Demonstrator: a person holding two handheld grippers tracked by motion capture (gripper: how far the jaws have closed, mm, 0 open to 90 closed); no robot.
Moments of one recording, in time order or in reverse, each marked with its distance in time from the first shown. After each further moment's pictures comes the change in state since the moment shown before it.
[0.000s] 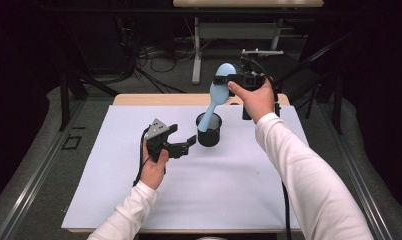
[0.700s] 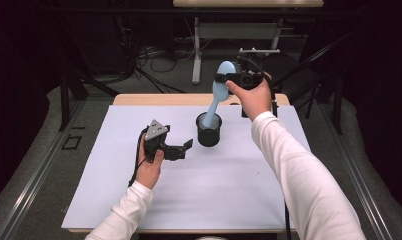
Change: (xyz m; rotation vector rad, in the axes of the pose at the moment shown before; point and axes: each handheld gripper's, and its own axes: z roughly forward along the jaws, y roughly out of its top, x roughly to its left) left arm 0.007 -0.005 -0.003 0.053 0.035 0.063; right arm 0.000 0.002 0.008 -0.041 -0.098 -0.070
